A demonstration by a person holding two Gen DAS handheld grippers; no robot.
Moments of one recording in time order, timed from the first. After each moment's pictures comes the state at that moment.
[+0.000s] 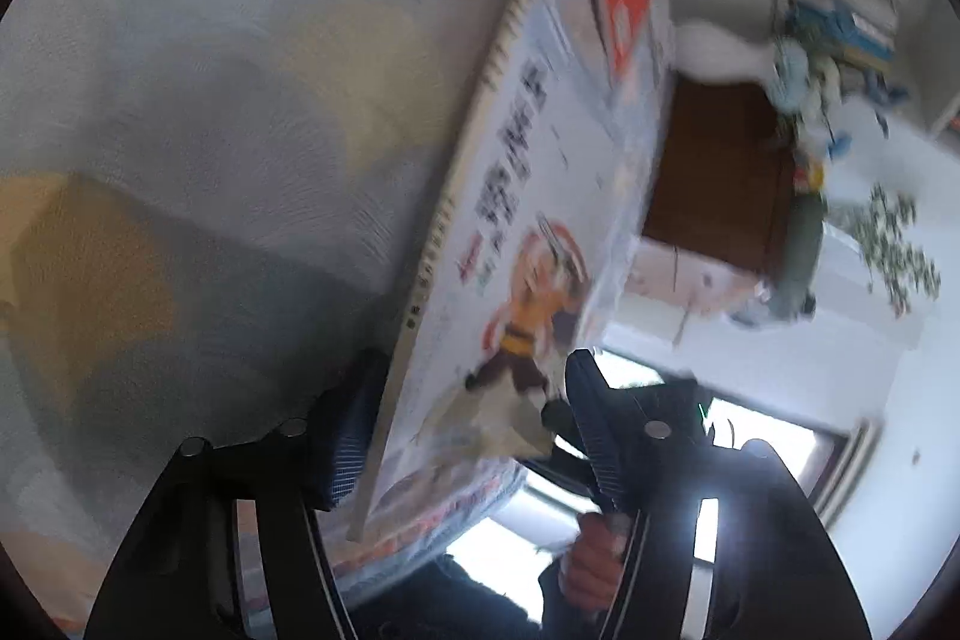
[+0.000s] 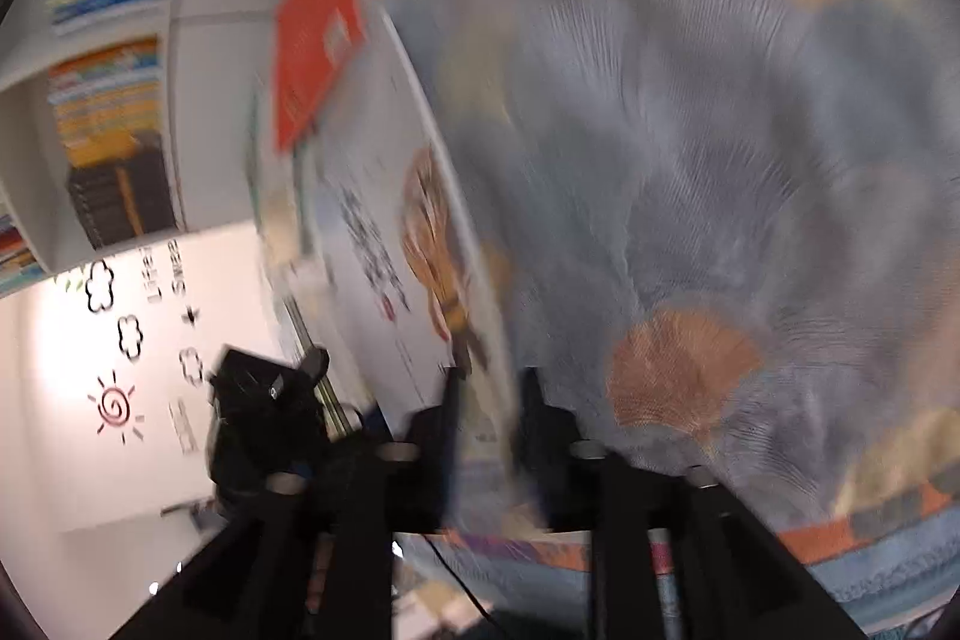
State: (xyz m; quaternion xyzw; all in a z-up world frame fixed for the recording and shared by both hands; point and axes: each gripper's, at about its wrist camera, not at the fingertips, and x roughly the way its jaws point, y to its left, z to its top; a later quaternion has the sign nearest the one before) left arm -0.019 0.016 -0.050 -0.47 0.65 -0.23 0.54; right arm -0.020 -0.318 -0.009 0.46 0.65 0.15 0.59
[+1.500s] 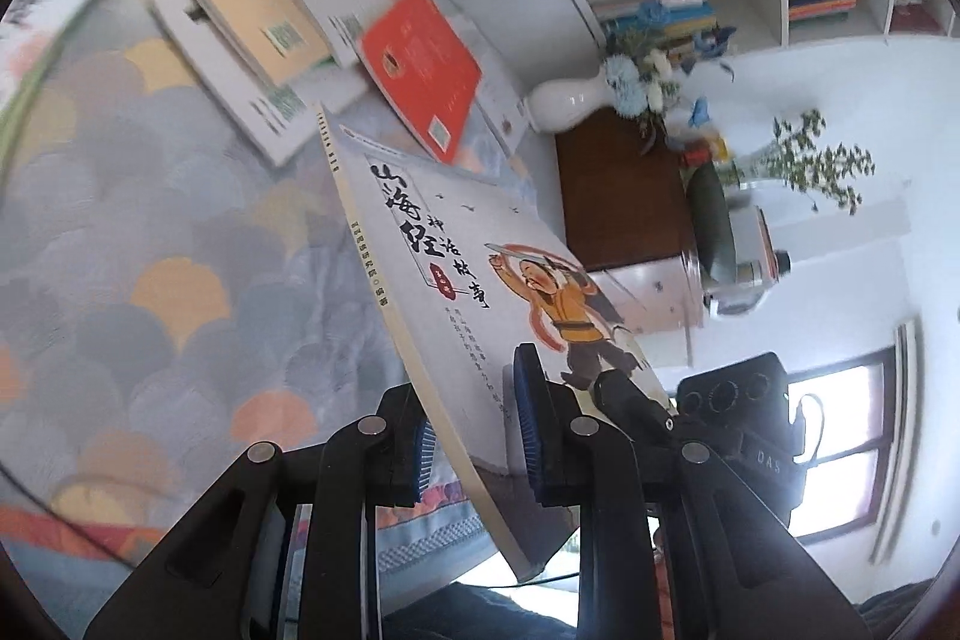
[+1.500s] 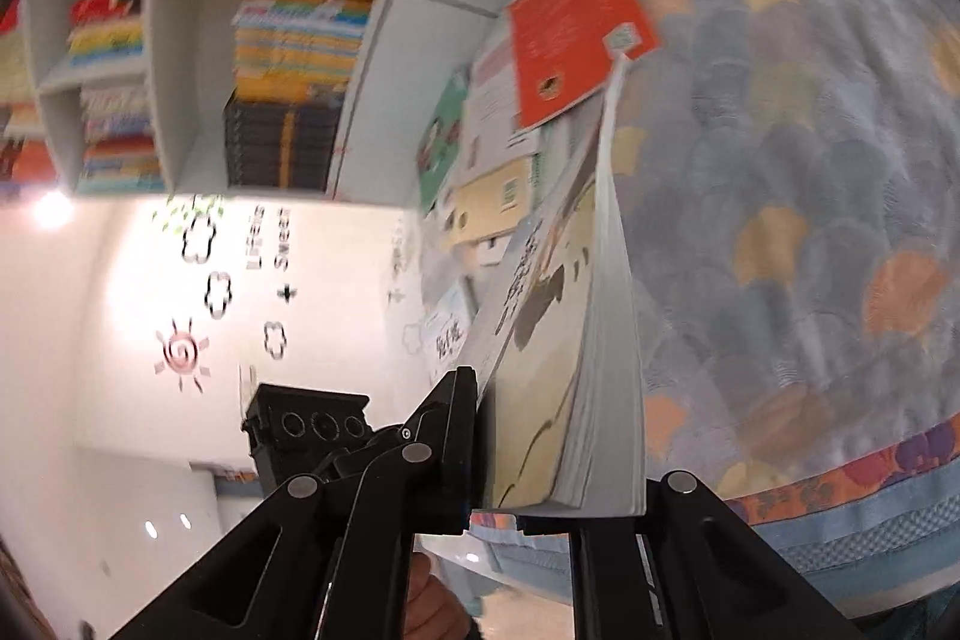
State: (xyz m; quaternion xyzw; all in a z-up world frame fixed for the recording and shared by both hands) left arm -0.085 0.055 0.092 -0.40 0.50 -0.23 0.73; right arm -0.052 -0.244 0.118 0.45 0.52 0.25 0.68
